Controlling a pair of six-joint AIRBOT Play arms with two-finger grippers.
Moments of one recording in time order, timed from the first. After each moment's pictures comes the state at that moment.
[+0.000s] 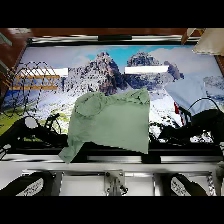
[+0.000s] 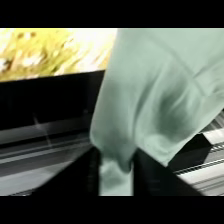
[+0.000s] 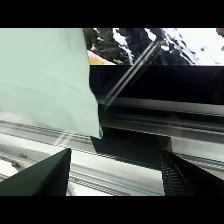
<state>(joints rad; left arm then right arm) -0.01 -1.11 0.54 1.15 -1.19 -1.38 -0.30 -1.09 0.69 2.01 -1.46 -1.80</state>
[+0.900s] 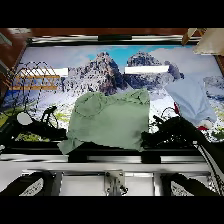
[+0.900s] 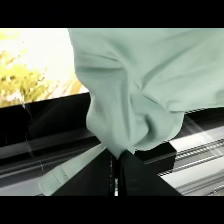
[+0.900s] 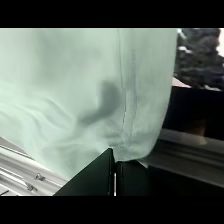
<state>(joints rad) -0.01 -1.03 0.64 1.11 -1.20 -1.36 0.07 -1.24 0.55 2.17 -1.14 -1.65</state>
